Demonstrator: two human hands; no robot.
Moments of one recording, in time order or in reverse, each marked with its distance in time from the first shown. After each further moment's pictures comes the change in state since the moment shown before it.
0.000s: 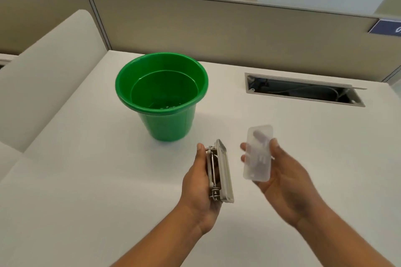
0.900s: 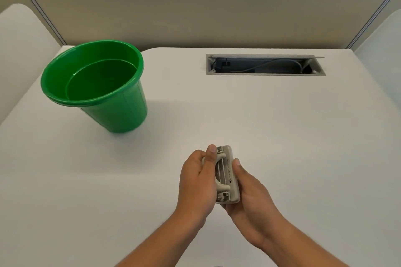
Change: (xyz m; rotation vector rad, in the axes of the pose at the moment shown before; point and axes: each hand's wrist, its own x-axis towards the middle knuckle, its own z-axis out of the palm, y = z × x) left_hand -0.001 -0.108 0.075 0.760 0.105 0.394; right_hand -0.043 0.025 -0.103 0.107 -0.038 0.194
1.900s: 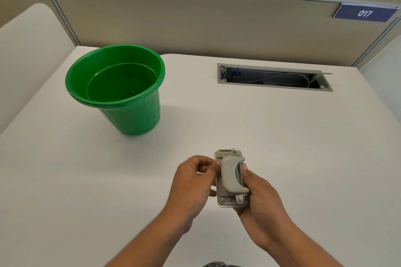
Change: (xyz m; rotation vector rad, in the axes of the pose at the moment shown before) left_hand 0.013 0.006 -0.056 -0.018 -0.151 -0.064; right_hand 0.008 -0.002 0.031 -0.171 0.140 -0.100
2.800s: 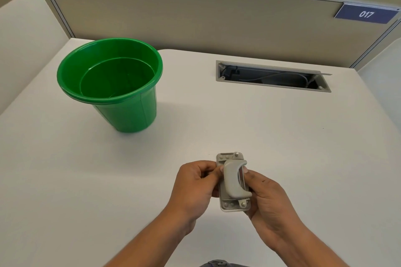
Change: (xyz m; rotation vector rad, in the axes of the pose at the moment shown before) left_hand 0.004 -0.005 0.008 -0.113 -0.106 -0.010; right_hand 0.002 -0.009 -0.013 -0.078 0.104 0.007
